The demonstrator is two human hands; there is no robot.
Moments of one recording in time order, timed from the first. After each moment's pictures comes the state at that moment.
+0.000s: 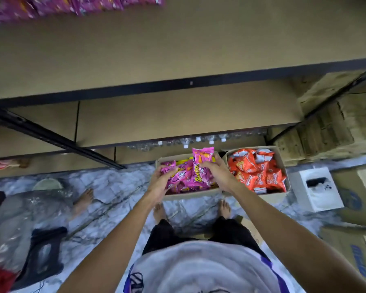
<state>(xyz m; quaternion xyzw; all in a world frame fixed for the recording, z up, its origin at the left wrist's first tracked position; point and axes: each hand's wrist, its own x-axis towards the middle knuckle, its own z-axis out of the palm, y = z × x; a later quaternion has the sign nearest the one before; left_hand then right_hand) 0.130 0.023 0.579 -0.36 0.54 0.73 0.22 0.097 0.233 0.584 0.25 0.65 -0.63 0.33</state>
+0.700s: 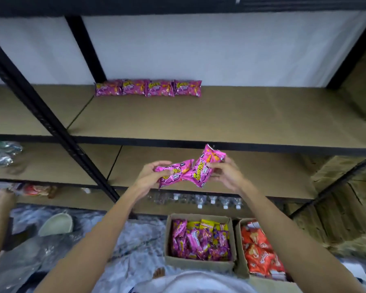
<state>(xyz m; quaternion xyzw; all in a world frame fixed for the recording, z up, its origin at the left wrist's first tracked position) 0.066 -0.061 0.736 -0.16 0.73 0.65 0.11 0.002 0.205 0.734 0.03 0.61 -0.74 0.27</state>
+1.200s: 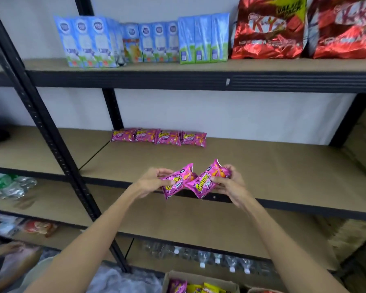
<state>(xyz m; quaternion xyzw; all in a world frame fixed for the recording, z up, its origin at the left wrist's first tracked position) -0.017 -0.068 0.836 -0.07 0.83 0.55 0.08 -0.080 0.211 0.808 -0.05 0.65 -0.75 0.16</state>
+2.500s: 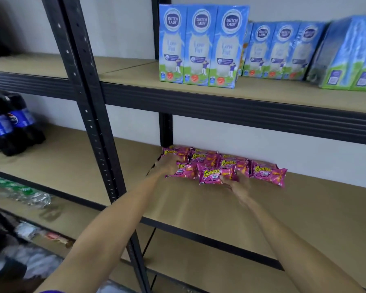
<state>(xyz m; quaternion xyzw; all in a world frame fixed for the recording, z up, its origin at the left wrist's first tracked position) -0.216 -0.372 0.840 -0.13 0.97 0.21 0.03 -0.249 -0.092 0.796 -0.04 0.80 -0.59 0.11</state>
